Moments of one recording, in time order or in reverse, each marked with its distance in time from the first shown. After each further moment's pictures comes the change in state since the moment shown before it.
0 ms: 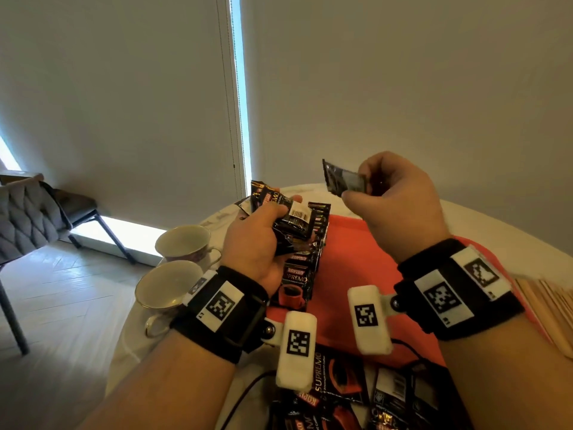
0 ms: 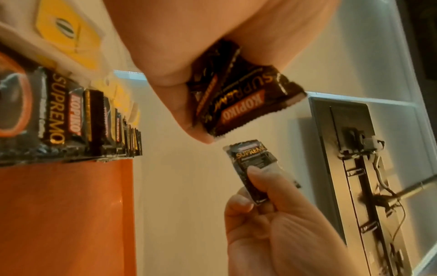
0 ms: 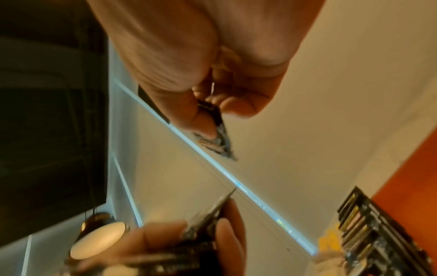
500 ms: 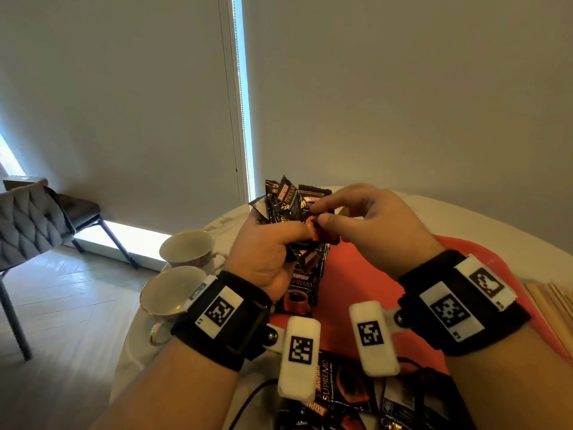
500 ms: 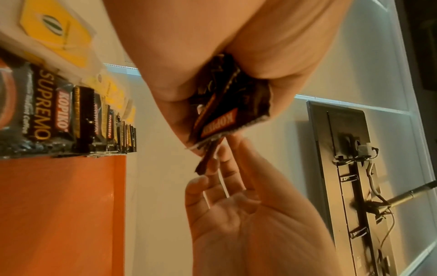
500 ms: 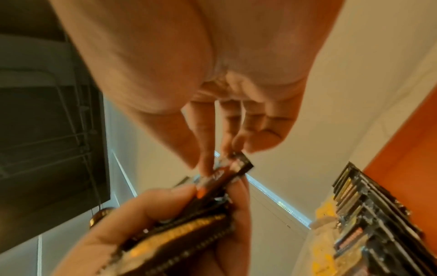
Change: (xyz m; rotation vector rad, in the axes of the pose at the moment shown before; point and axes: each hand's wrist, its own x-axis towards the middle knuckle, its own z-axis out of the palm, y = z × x) left_hand 0.000 -0.002 -0.008 0.206 -0.153 0.082; right_hand -0.010 -0.009 0.014 -0.022 -0.317 0.073
